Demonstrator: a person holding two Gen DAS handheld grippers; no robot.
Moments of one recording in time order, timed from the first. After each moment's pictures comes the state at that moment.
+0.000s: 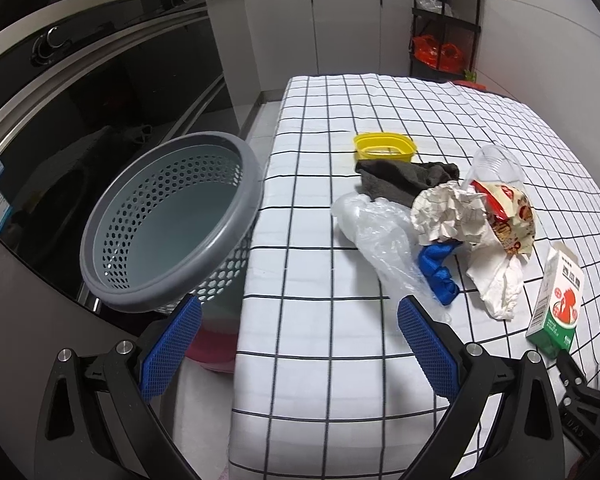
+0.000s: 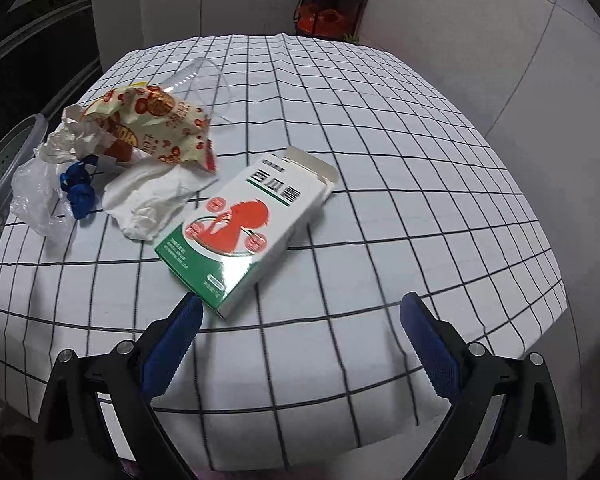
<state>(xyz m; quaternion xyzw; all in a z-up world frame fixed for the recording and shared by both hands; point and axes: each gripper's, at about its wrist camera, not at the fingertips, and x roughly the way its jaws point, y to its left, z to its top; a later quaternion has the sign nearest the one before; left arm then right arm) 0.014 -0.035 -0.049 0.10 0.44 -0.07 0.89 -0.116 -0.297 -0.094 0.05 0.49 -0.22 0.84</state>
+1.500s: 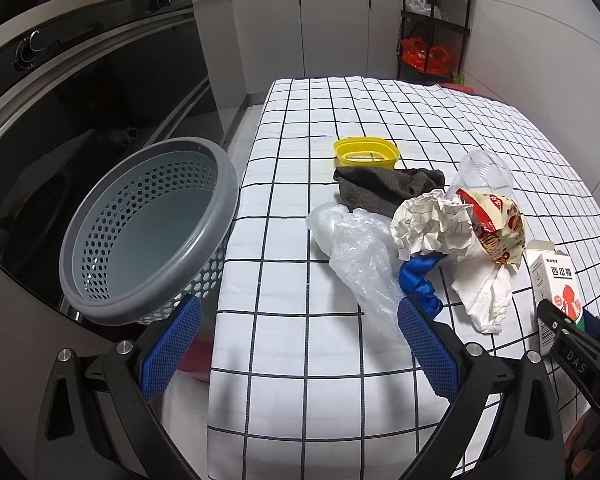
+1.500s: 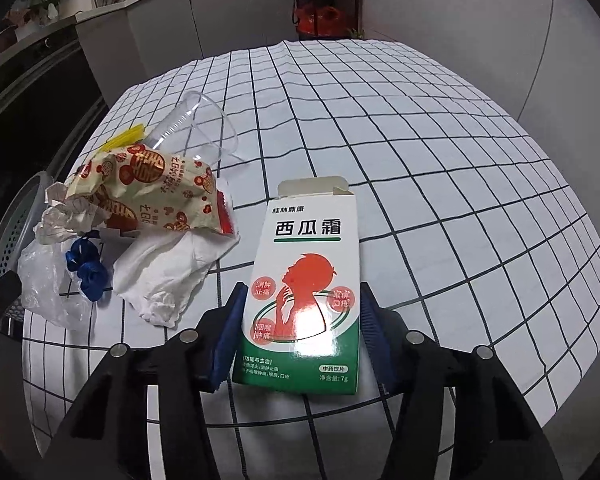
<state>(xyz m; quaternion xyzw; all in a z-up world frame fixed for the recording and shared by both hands) 0.025 -0.044 -0.054 0.09 0.44 -0.10 0.89 -0.063 -0.307 -0.095 0.13 0.45 -0.17 0.86</state>
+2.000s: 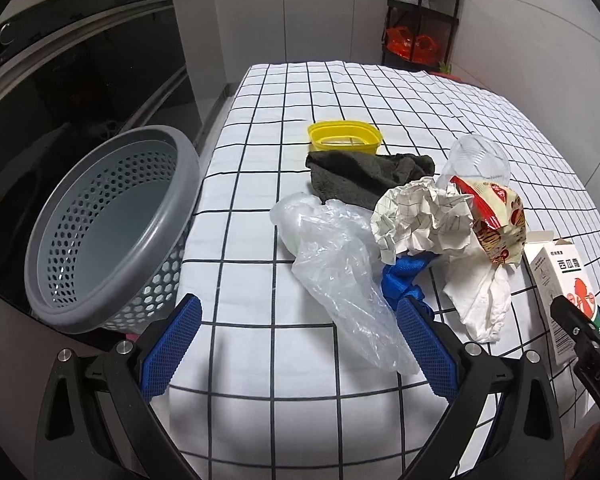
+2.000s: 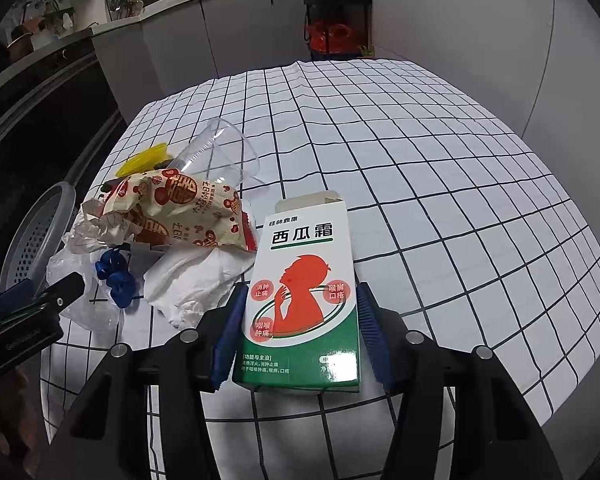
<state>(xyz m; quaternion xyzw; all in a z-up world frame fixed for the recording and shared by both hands) 0.042 -0.062 -0.079 0.08 0.45 -0.13 0.88 -0.071 -0.304 -0.079 0.14 0.43 -0.15 0.88</state>
